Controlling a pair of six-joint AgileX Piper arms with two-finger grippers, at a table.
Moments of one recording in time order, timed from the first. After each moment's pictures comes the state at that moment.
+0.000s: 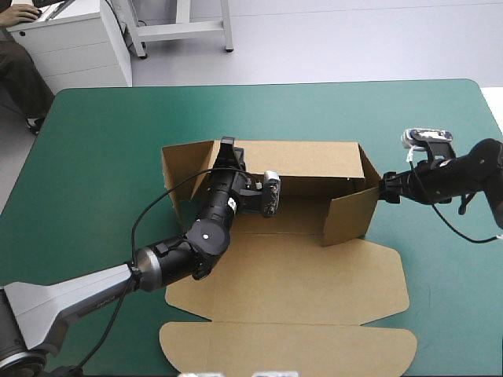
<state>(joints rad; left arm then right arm) -0.93 1.56 -1.02 1.70 0.67 -0.46 -0.12 1.44 -1.18 0.45 0.98 -0.44</state>
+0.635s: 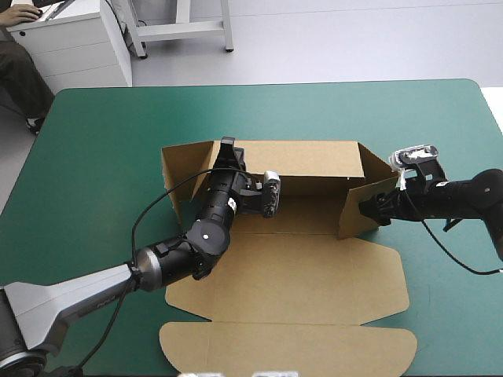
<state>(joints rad) -0.93 1.56 -1.02 1.70 0.67 -0.46 -0.12 1.32 -0.98 0.69 0.89 -0.83</state>
